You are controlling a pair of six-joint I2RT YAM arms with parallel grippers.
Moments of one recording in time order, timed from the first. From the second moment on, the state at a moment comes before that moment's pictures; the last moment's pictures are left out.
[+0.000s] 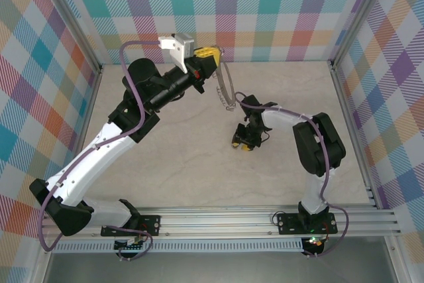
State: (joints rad) left arm -0.71 1.30 1.49 0.03 0.18 -0.21; right arm 0.50 1.88 1.19 -0.71 -0.34 0.75
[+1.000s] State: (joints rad) left arm -0.71 1.30 1.49 0.03 0.17 -0.21; right arm 0.62 1.92 1.28 -0.74 -0.15 0.46
